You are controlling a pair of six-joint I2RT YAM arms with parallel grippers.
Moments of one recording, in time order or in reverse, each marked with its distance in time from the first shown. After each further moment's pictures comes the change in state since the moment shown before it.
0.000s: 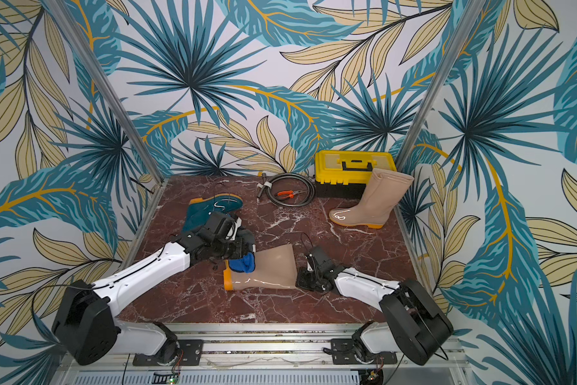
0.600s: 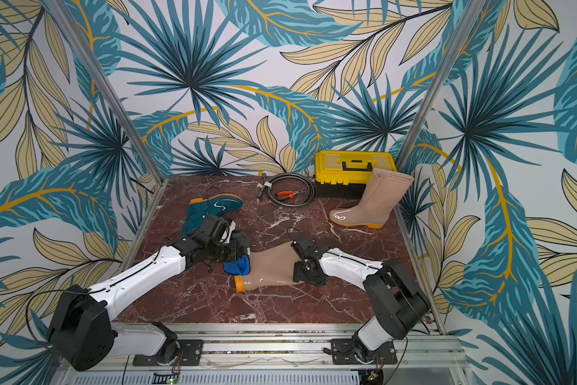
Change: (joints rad) left arm 0.093 -0.114 -0.124 0.007 0.023 0.004; right arm 0.023 0.247 0.359 -0.387 0.210 -0.127
